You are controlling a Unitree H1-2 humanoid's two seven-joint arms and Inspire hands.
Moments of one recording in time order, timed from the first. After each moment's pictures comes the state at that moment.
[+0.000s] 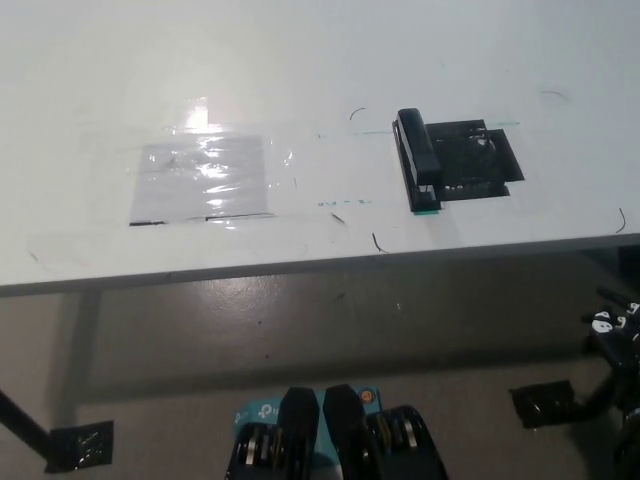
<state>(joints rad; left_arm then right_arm) 0.10 0.32 0.48 0.13 -0.35 0.21 -0.09 -0.24 -0.04 -0.33 0.21 0.14 0.24 -0.14</state>
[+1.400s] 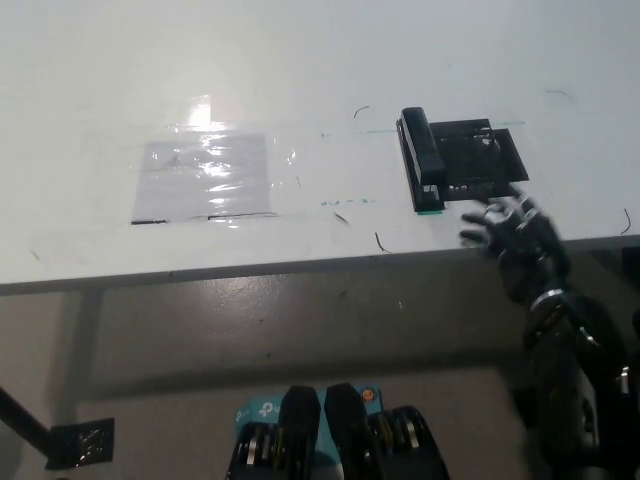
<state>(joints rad) 0.10 0.31 0.45 0.13 -0.35 0.21 -0.09 -0.53 0.07 -0.26 0.29 0.39 0.45 -0.17</state>
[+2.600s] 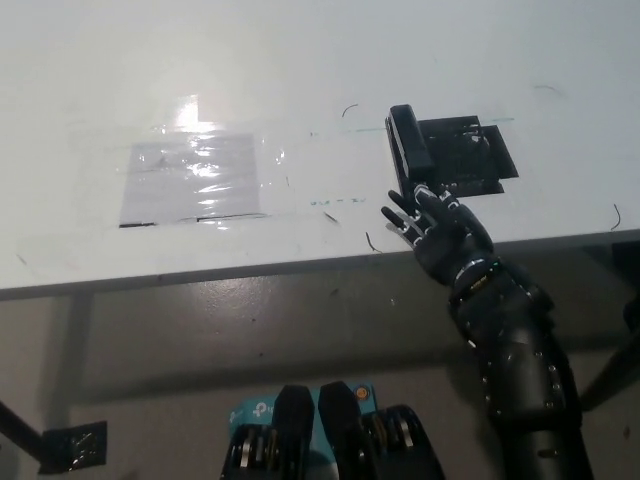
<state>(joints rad) 0.07 0.31 0.46 0.13 -0.35 0.22 -0.09 -0.64 0.12 -0.10 0.29 0.90 0.46 -0.57</state>
